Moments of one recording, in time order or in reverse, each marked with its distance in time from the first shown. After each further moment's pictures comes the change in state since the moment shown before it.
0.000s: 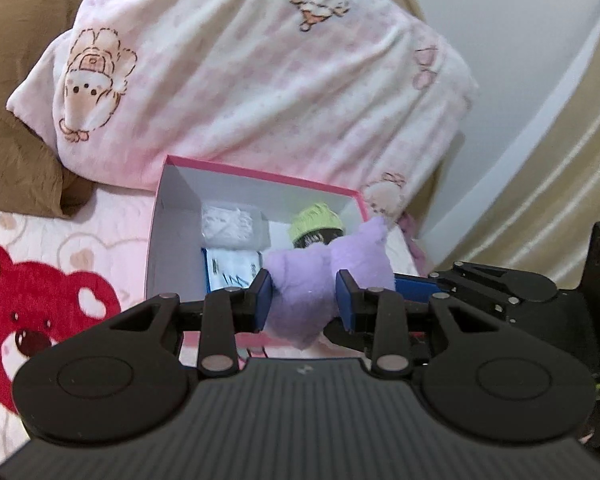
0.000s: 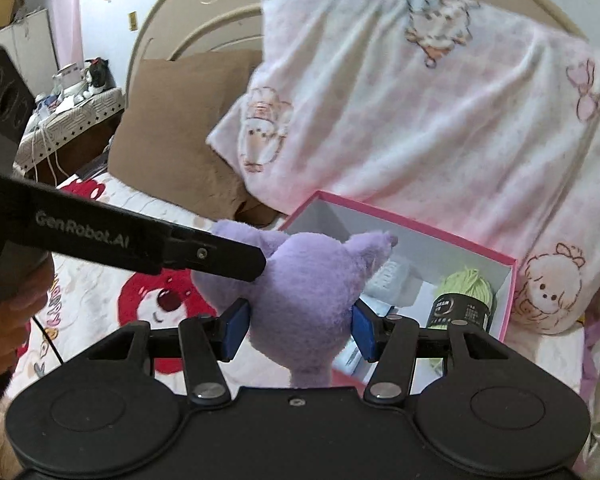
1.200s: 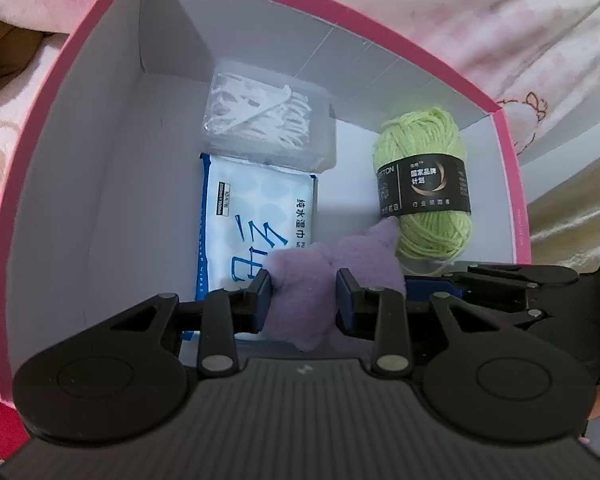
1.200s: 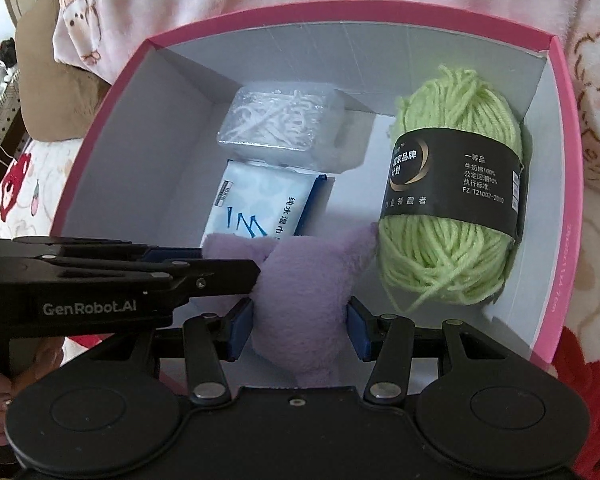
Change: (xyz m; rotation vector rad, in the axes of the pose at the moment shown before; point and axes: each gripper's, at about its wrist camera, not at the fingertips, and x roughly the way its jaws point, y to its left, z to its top) left arm 0.204 0.053 -0.028 -0.179 0.313 0.078; right arm 0.162 -0.122 -0.044 0.300 0.437 0.080
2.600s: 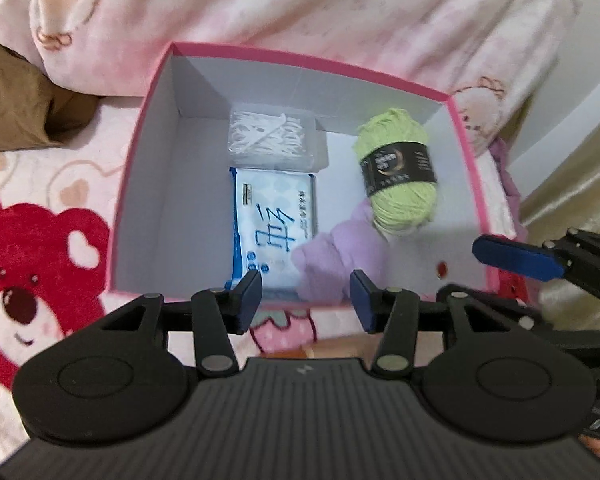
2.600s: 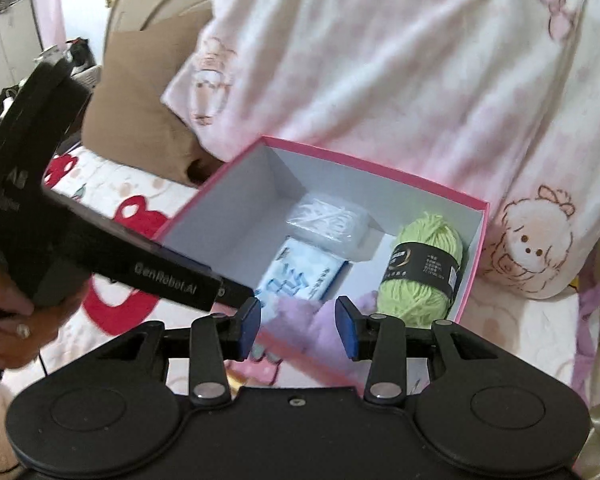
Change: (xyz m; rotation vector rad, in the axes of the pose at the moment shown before) left arm -0.087 -0.046 -0.036 0.140 -0.079 0.140; right arm -0.126 0.075 -0.075 -0.284 -0.358 -0.105
